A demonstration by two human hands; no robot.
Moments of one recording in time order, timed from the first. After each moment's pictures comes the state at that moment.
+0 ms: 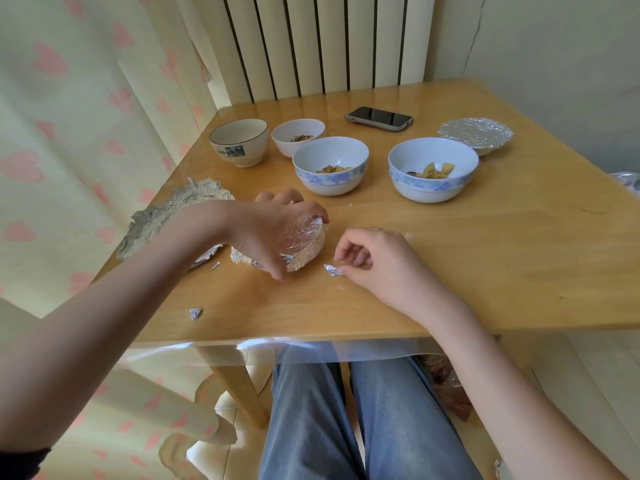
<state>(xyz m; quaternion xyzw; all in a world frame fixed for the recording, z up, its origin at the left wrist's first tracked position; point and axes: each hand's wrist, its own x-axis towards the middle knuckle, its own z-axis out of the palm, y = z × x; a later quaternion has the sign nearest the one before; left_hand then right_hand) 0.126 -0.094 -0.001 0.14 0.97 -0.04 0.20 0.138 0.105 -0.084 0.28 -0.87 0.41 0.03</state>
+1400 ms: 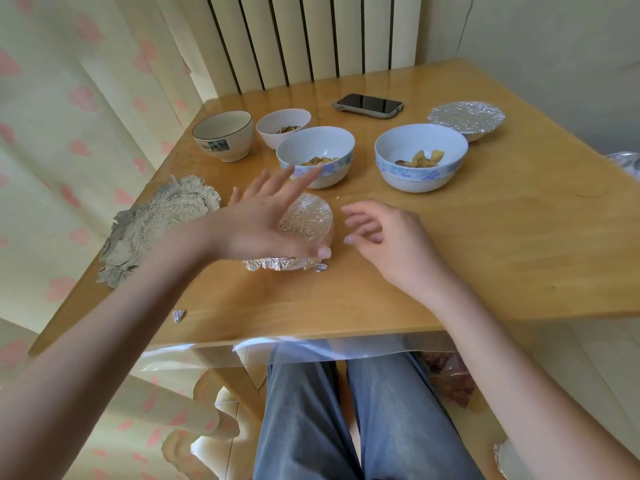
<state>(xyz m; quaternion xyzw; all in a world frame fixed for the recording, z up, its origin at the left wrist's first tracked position) 0.138 -0.080 -0.009 0.11 0.98 0.11 0.11 0.126 0.120 -0.076 0.20 -0.85 0.49 0.05</state>
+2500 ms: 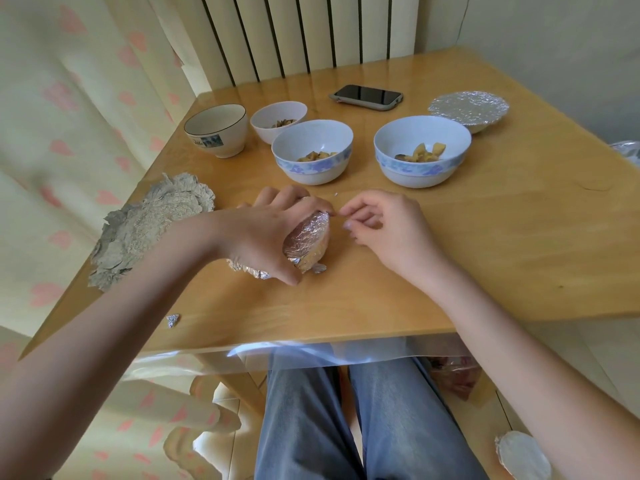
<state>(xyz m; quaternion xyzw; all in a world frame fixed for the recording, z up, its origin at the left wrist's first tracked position) 0.124 -0.073 -0.017 0.17 0.97 -0.01 0.19 0.104 0.118 -0.085 0.18 -0.83 0.53 0.06</state>
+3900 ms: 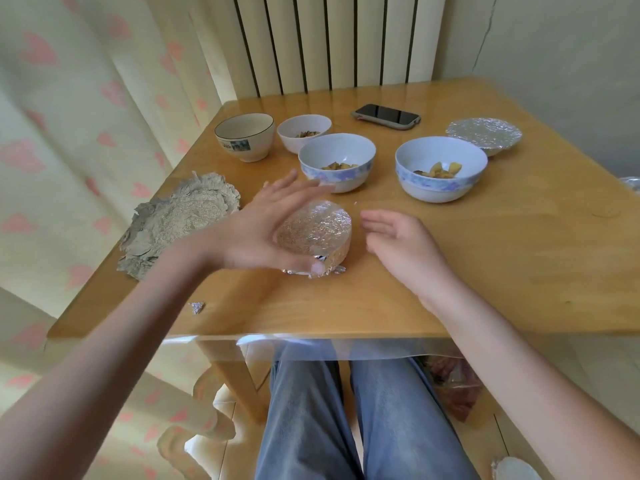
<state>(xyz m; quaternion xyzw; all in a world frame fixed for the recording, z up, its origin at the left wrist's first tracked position) 0.150 -0.111 -0.023 0.22 0.95 0.22 0.05 0.131 0.102 -0.070 0.08 -0.80 0.59 -0.05</state>
